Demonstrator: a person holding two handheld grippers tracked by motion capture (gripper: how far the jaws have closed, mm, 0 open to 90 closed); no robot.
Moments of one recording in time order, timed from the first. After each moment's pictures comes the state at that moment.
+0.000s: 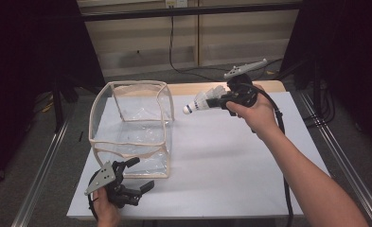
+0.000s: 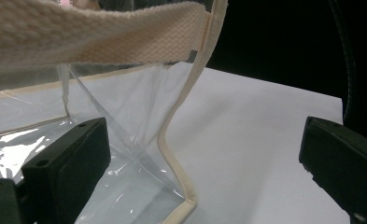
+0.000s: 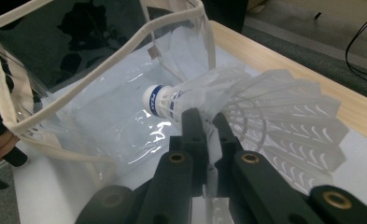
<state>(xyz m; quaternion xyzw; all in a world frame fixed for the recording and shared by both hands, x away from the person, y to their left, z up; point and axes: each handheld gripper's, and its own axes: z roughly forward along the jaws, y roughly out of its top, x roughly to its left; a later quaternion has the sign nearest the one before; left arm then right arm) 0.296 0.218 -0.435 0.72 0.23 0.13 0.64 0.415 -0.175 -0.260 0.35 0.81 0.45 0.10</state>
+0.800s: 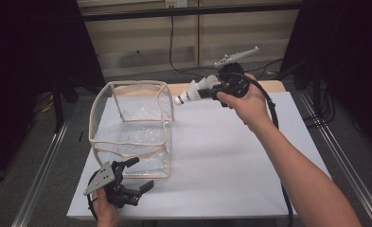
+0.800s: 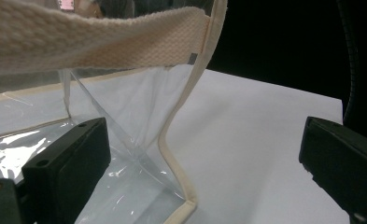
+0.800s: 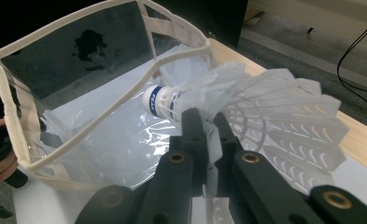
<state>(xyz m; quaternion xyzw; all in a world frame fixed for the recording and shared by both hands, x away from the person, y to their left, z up) 0.295 0.218 -0.434 0.72 0.23 0.13 0.65 0.421 -0.152 -0.233 0.35 0.81 0.46 0.12</state>
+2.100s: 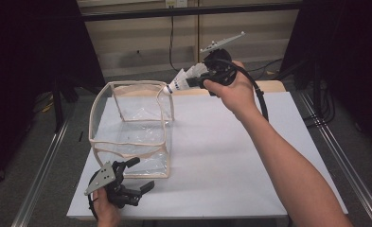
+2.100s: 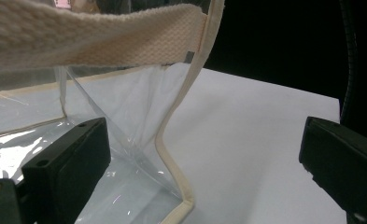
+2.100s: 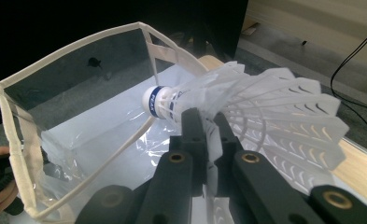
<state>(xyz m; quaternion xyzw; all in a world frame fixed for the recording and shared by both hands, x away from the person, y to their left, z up) 0.295 0.217 -0.434 0.72 0.22 0.13 0.65 0.433 -0.123 -0.205 0.34 0.81 0.46 0.14</state>
